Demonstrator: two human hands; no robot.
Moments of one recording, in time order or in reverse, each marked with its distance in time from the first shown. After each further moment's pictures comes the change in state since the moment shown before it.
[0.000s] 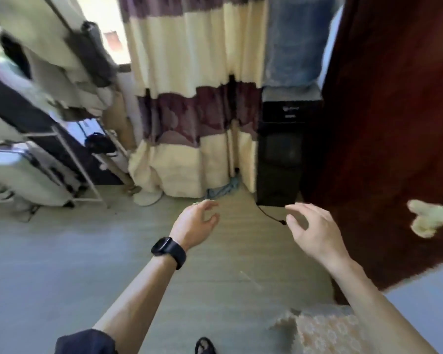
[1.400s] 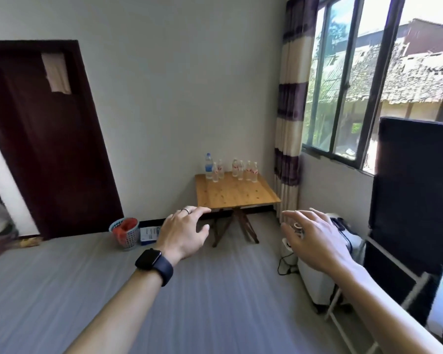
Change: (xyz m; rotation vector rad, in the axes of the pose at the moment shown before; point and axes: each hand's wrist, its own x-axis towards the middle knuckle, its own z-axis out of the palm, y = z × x) left_hand -0.124 -0.660 -0.652 0.465 0.964 -0.991; right_hand 0.236 -0.977 0.579 0.178 -0.483 -1.288
